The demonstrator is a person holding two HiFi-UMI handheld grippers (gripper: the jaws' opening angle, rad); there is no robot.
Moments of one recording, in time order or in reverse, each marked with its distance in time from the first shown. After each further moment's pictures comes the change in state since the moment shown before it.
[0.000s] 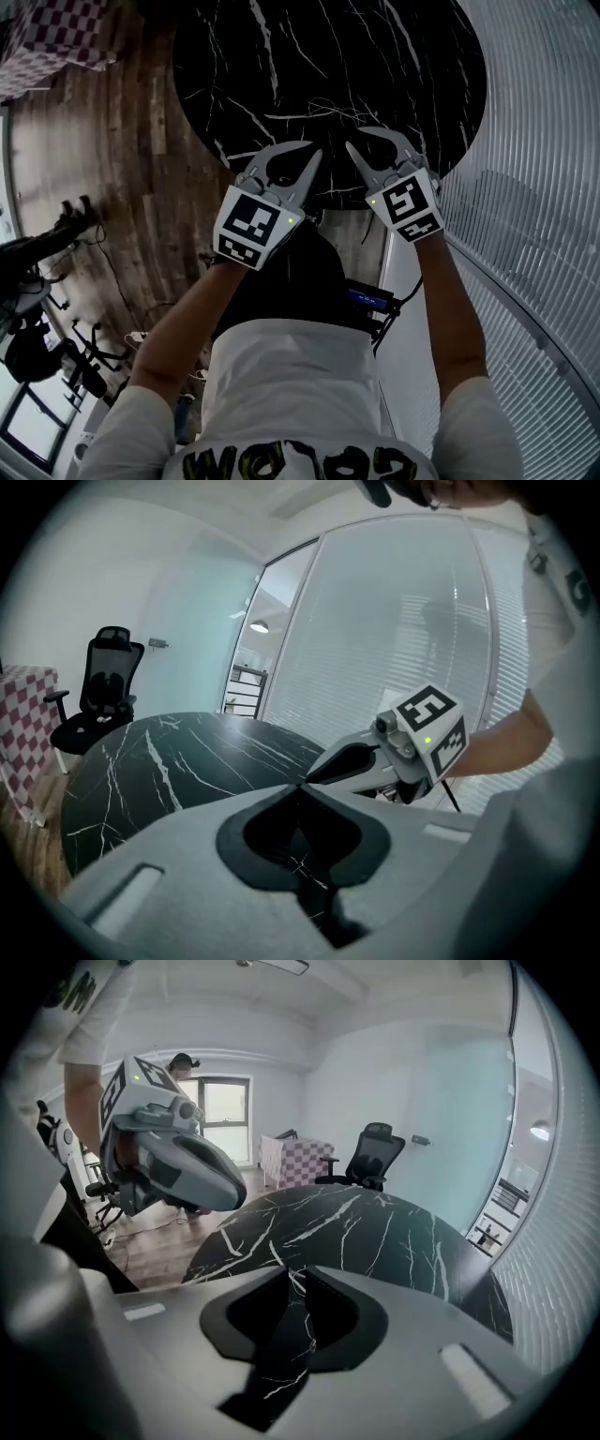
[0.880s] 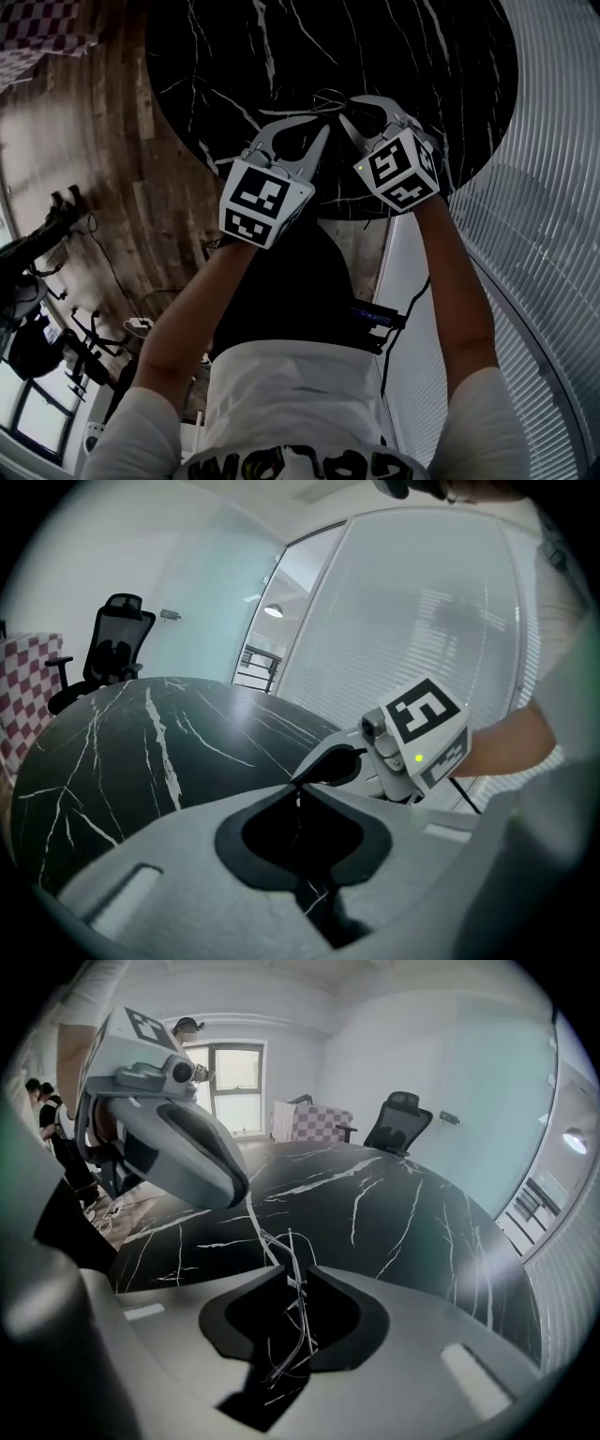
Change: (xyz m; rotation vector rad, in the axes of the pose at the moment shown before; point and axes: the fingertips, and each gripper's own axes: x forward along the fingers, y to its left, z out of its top) left arm 0.075 0.057 -0.057 -0.095 0.069 0.013; right arm 0.108 -0.028 -0.054 -0.101 0.169 0.069
